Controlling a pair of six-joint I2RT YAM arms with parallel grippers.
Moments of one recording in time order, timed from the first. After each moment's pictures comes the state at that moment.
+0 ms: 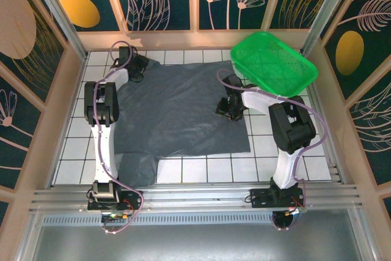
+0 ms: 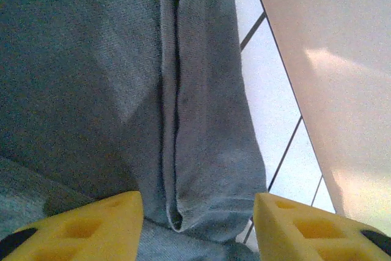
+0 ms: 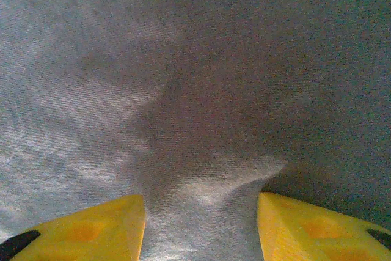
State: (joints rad) left arm -0.03 2.45 1.88 -0.14 0.22 -1.10; right arm 0.44 1.89 1.21 -0.59 -0.13 0.70
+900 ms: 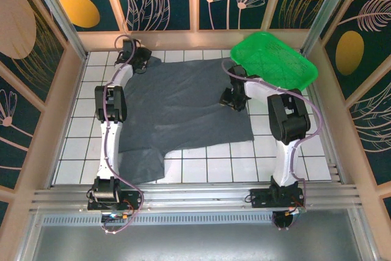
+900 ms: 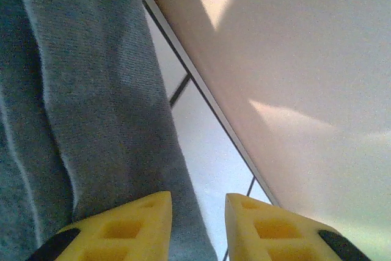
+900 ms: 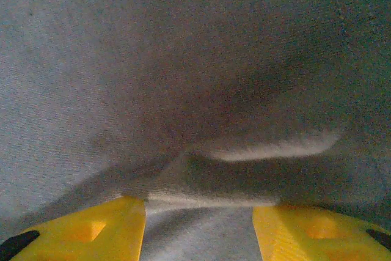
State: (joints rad) left arm -0.02 2.78 2.42 -0.24 0.27 -1.13; right arm 0.34 2.03 1.41 -0.63 -0.14 0.64
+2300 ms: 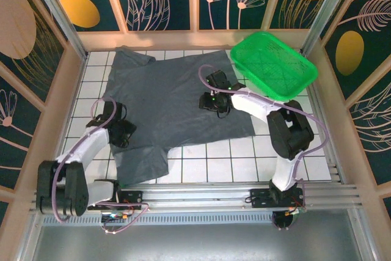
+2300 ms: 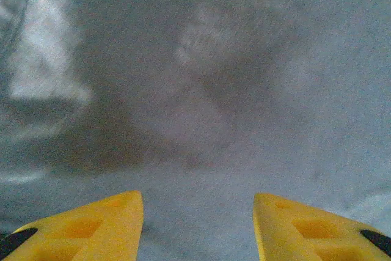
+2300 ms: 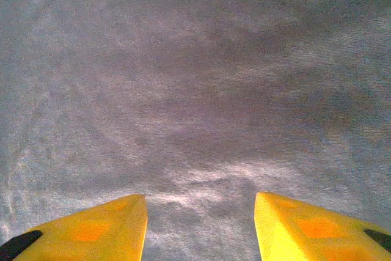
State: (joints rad) left arm -0.07 1.32 0.67 -0.54 0.05 -1.08; right arm 0.59 1.85 1.29 -0.48 -0.10 0.64
